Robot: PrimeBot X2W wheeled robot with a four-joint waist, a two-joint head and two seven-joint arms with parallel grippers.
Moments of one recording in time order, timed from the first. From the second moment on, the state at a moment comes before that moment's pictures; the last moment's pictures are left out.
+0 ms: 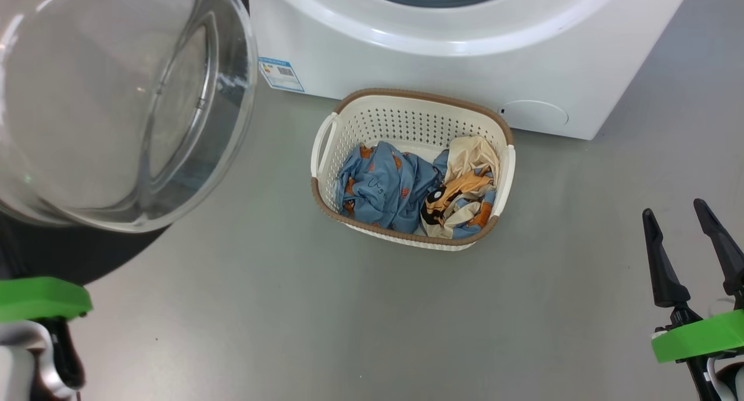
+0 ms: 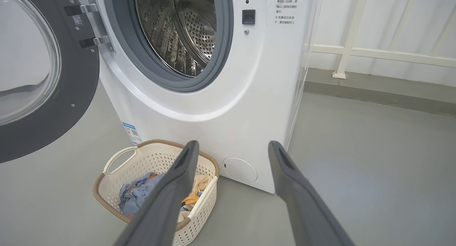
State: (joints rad) left arm -0.28 0.36 -0.13 0.18 -0.64 0.36 -0.26; right arm -0.08 -0.24 -0.13 0.01 0.17 0.13 -0.22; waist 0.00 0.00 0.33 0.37
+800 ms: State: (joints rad) left arm -0.44 0.28 0.13 0.43 -0.51 0.19 -0.26; right arm -0.10 -0.25 -0.13 0.00 0.17 0.13 -0.21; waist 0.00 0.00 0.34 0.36
